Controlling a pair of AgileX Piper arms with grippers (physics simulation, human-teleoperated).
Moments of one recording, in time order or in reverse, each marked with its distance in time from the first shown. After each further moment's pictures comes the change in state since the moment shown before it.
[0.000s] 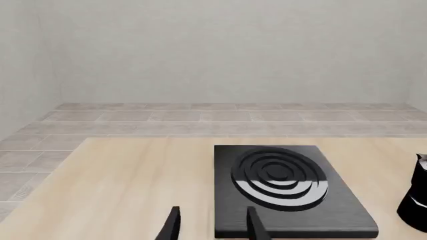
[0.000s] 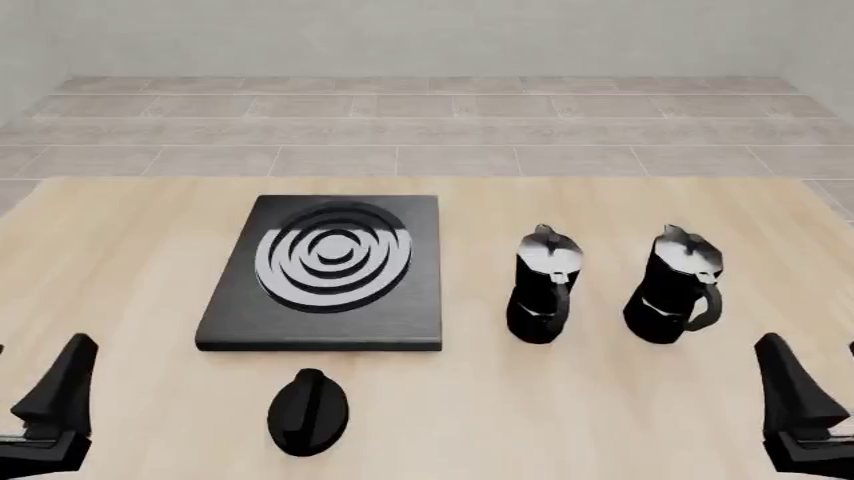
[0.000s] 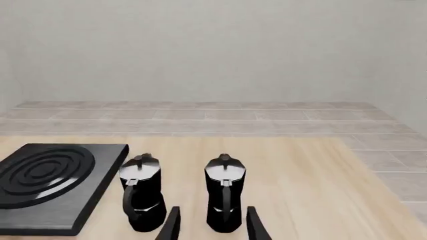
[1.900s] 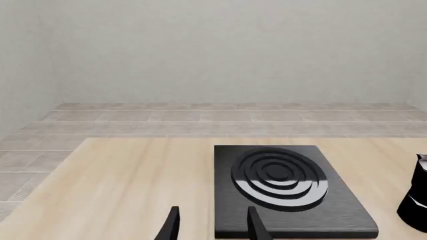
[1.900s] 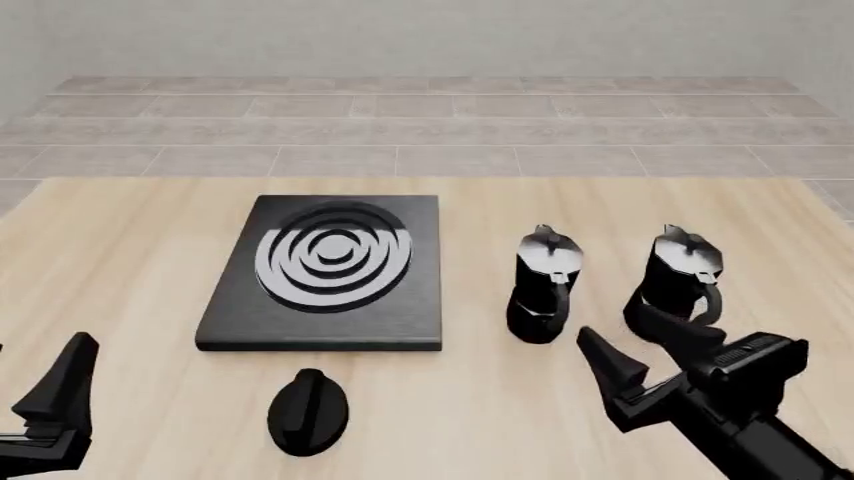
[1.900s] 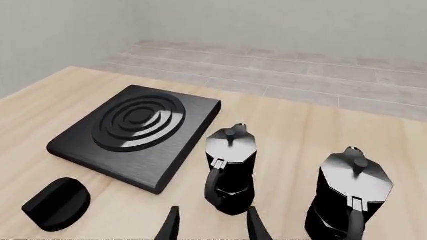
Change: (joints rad) left arm 0.000 0.009 -0.002 -0.006 0.000; right arm 0.422 1.113 0.015 -0.922 0.075
